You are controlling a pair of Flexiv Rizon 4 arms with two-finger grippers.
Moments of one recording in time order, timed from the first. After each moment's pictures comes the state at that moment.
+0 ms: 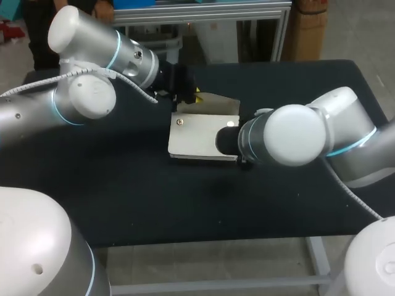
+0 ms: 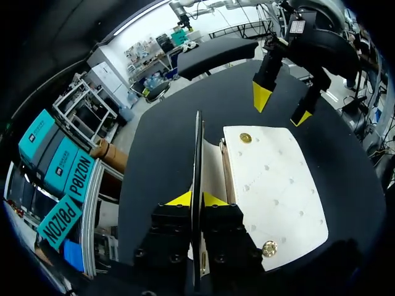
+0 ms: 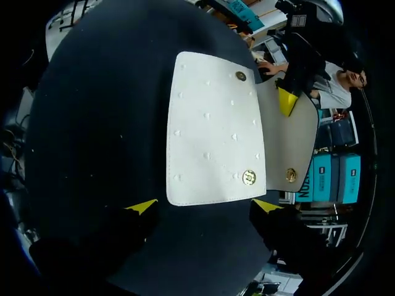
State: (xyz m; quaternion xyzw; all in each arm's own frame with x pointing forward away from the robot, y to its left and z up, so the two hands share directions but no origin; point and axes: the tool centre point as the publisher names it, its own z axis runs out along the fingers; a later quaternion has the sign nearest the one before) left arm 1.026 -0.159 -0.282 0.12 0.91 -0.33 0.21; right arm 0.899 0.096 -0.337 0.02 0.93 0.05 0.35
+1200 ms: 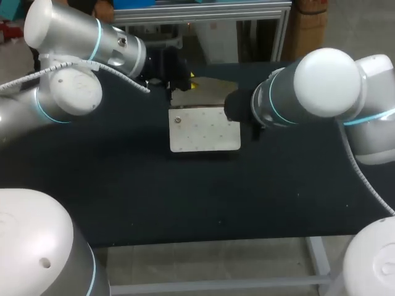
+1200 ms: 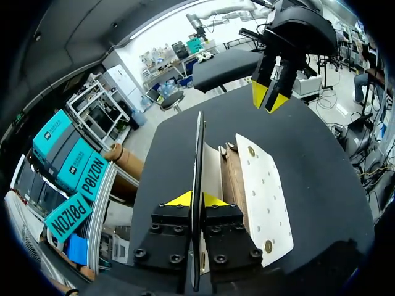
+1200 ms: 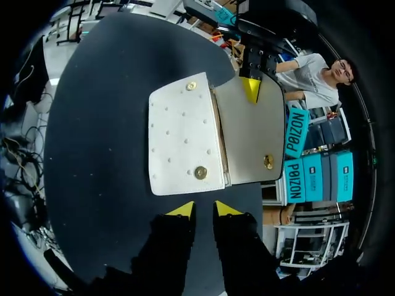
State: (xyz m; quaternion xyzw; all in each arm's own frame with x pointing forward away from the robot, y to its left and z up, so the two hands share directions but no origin) left arm 1.010 -0.149 -0.223 0.08 0.90 -0.37 0.23; right arm 0.914 0.087 -0.250 0.03 0.93 0.09 0.34
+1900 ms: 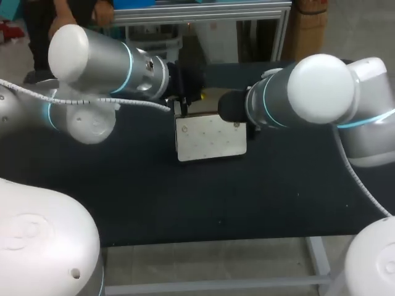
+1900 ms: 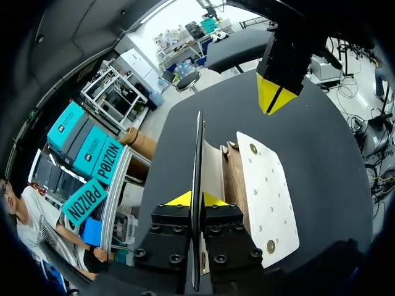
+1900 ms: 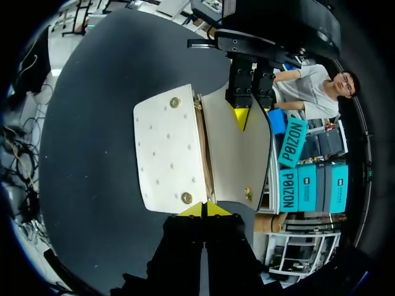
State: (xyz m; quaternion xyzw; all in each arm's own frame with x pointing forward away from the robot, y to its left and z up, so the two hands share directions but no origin) left arm 0.987 -0.166 -0.235 0.02 0.90 -0.30 0.31; right arm 0.922 0.105 -0.247 -0.01 0.93 0.08 0.37
